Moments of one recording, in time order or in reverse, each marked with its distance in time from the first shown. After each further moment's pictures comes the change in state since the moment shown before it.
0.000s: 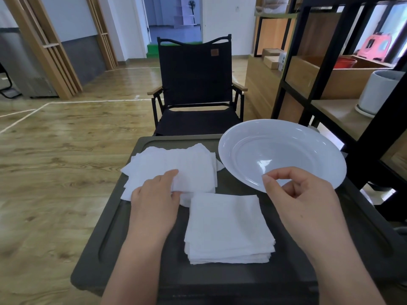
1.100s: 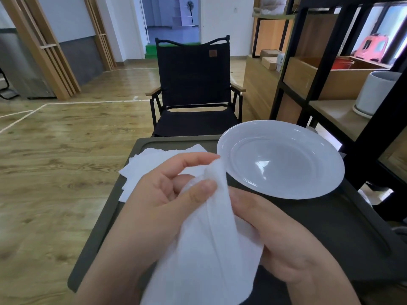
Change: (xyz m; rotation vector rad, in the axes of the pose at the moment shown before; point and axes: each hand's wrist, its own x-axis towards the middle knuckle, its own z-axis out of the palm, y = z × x) left_hand -0.041 0.057 -0.093 -1.276 -0.391 -0.019; right_hand -0.012 -0.005 0.025 0.711 -0.897 0.274
